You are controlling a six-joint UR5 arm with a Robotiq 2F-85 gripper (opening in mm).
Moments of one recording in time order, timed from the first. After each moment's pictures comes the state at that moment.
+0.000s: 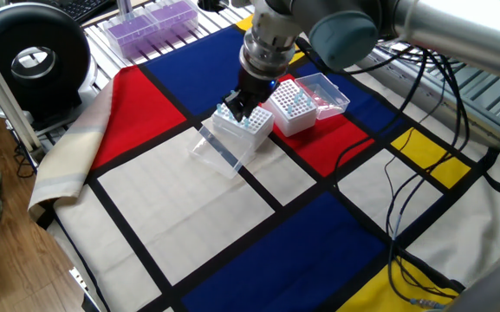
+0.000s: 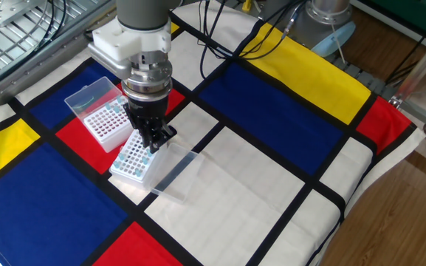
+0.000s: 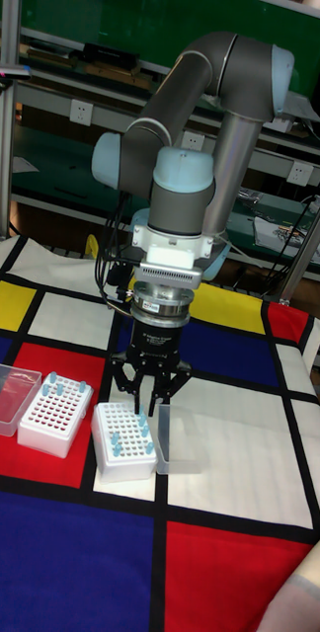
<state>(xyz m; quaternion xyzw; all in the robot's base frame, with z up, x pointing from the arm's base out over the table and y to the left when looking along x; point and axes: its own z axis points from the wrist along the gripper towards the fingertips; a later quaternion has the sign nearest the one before) 0.573 0.015 0.073 0.04 0.99 0.05 0.12</state>
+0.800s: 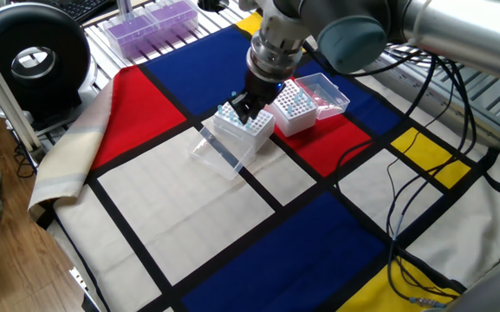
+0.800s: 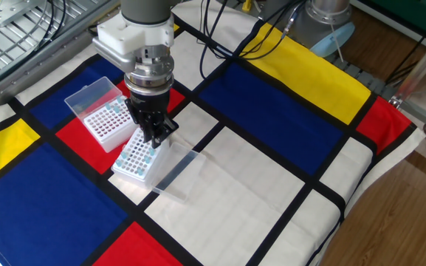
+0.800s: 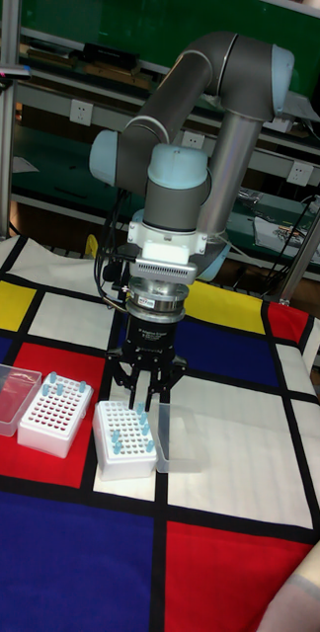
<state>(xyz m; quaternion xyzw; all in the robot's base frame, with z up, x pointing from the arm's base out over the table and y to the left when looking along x) 0.565 0.007 0.073 0.03 0.99 0.05 0.12</state>
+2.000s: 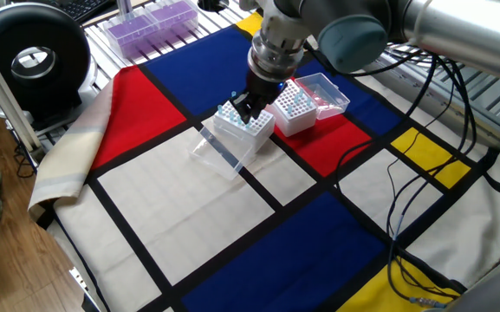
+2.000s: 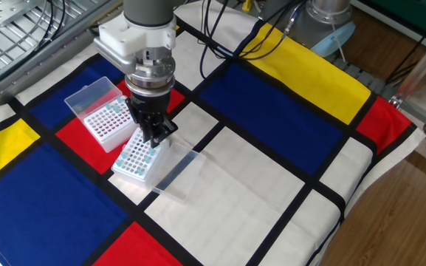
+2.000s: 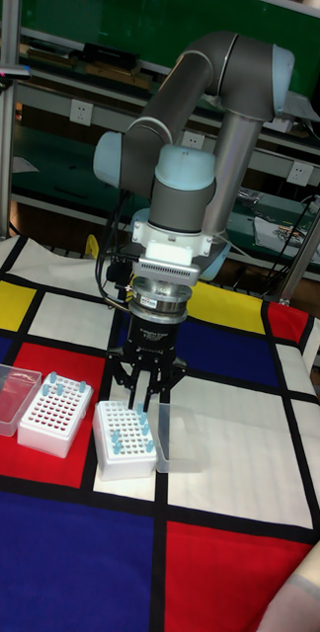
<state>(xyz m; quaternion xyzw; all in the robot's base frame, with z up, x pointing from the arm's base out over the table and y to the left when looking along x) 0.567 0.007 0.074 0.05 0.99 0.03 0.12</state>
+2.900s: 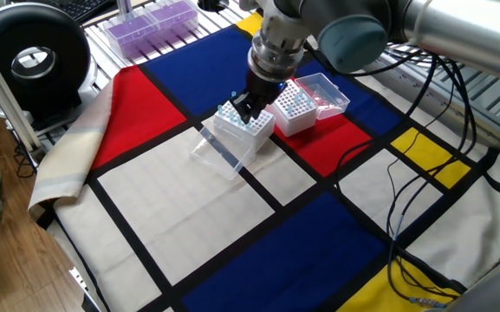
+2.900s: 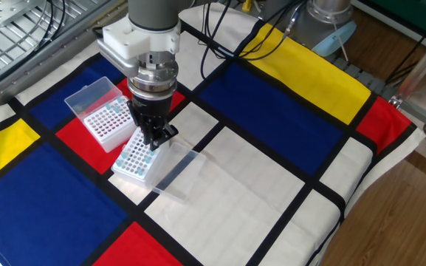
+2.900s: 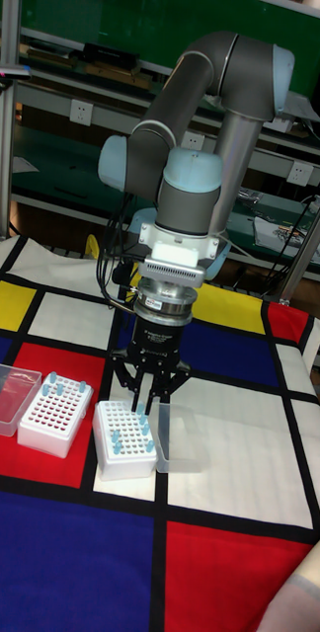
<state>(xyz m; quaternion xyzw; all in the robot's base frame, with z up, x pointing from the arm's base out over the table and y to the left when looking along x) 0.572 0.012 0.073 0.06 0.99 0.03 0.13</state>
